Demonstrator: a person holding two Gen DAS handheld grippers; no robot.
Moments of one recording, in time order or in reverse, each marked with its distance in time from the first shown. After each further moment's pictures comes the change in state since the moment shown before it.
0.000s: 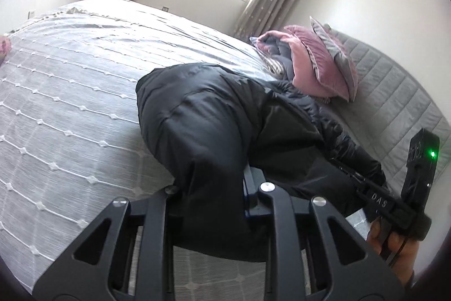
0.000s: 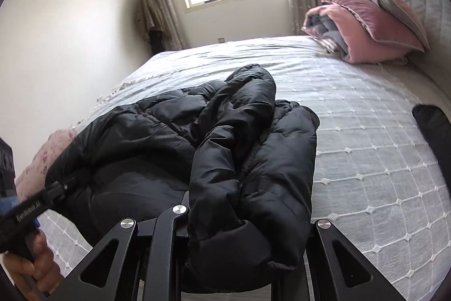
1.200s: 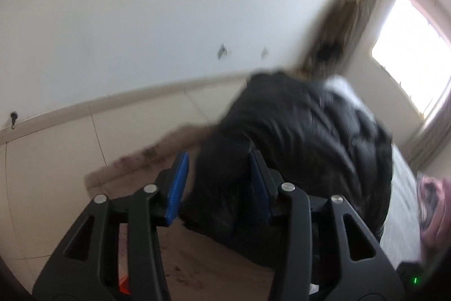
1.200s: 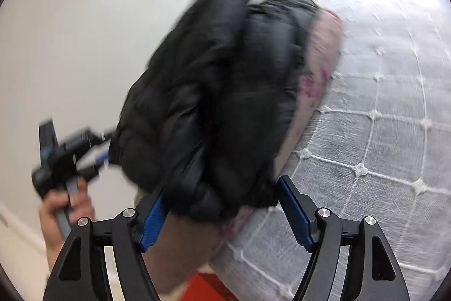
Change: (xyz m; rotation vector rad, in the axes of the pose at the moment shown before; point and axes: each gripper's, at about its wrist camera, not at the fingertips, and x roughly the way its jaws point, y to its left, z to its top) left arm -0.408 0.542 0.053 -0.518 -0.341 0.783; right arm 0.188 0.604 -0.116 -0.082 0.348 0.804
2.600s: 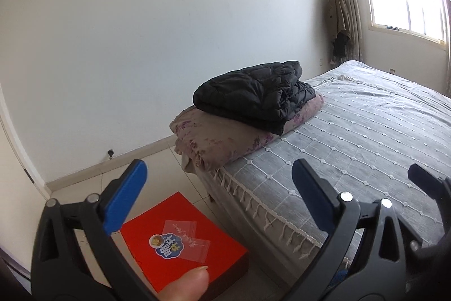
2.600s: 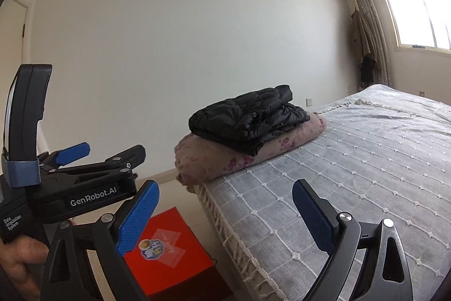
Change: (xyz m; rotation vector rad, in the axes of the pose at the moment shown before) left arm -0.315 -0.190 -0.295 0.345 -0.289 0.397; right arm -0.315 0.047 -0.148 -0.554 -0.251 0.011
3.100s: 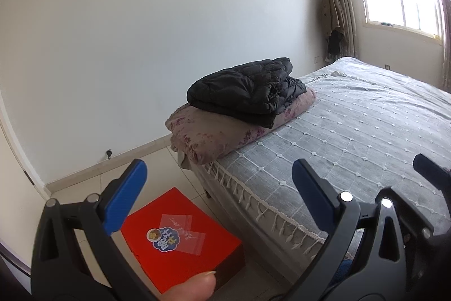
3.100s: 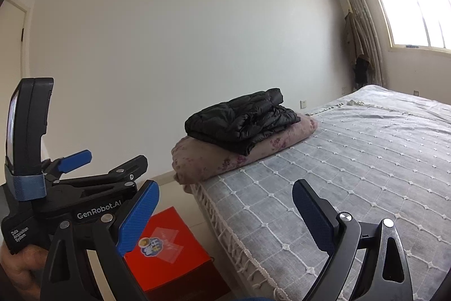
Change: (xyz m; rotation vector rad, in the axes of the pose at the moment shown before) left arm -0.019 -0.014 -0.015 0.020 0.002 -0.003; right arm -0.024 -0.006 -0.004 0.013 -0.019 -0.034
